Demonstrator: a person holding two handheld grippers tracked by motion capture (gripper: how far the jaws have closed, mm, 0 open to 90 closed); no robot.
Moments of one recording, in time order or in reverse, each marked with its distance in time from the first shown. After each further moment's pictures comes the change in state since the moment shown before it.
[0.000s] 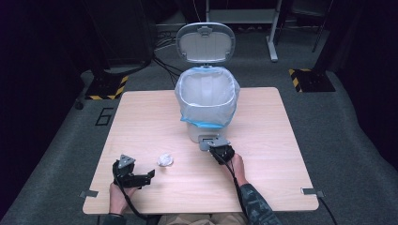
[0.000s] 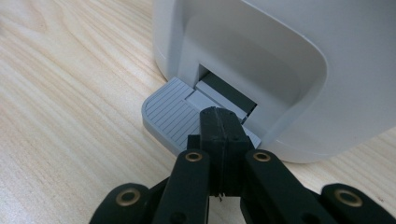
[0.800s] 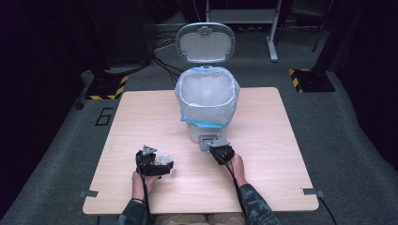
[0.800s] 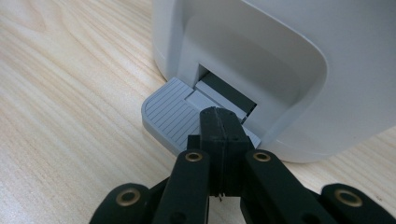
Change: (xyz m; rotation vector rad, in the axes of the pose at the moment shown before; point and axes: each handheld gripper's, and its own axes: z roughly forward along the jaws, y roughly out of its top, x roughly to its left) left arm -0.029 0.025 0.064 0.064 -0.042 -0.010; right arm 0.001 0.000 0.000 -0.002 -0.001 -0.003
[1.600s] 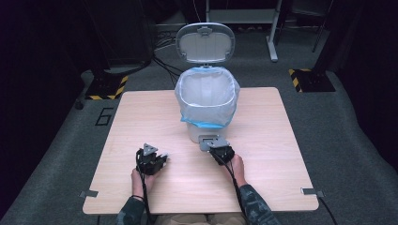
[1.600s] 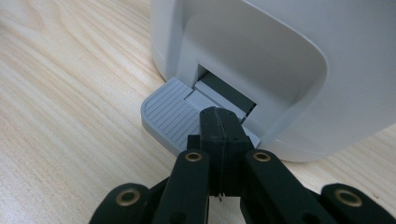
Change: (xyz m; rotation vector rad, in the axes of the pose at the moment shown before) left arm -0.003 0.008 -0.011 -0.054 0.018 0.068; right arm 0.001 -0.001 -0.001 -0.005 -0.014 -0.014
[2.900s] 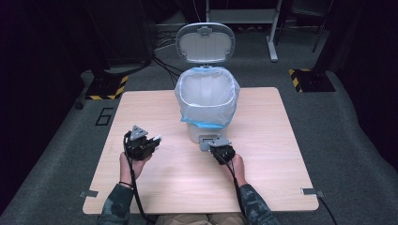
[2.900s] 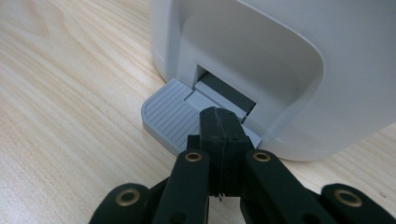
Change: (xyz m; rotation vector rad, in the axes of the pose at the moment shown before) left arm 0.010 0.066 -0.052 -0.099 -0.020 0.091; right arm -0.004 -0.001 0.000 0.009 0.020 0.027
